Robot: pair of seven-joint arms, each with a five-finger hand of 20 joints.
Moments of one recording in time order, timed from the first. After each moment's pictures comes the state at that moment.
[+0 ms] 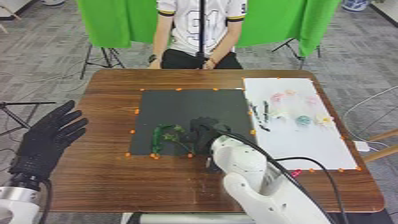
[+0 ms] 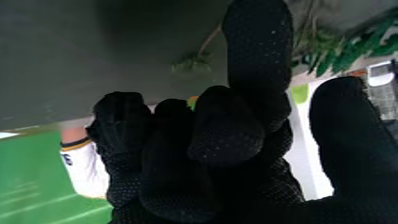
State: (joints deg) left arm 137.8 -55.8 -111.7 -126.5 37.5 5.5 9.2; right arm -80.1 -70.4 48.4 -106.0 -139.1 -24.0 27.4
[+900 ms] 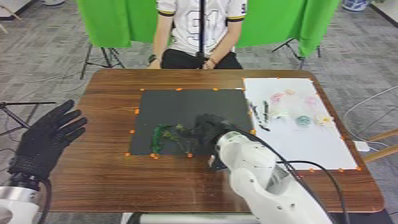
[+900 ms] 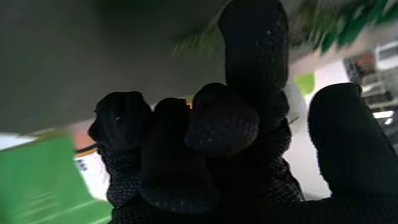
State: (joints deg) left arm 137.7 -55.9 -111.9 -126.6 37.5 5.5 9.3; right arm -83.5 -71.8 54.9 -109.8 -136.3 -25.7 27.1
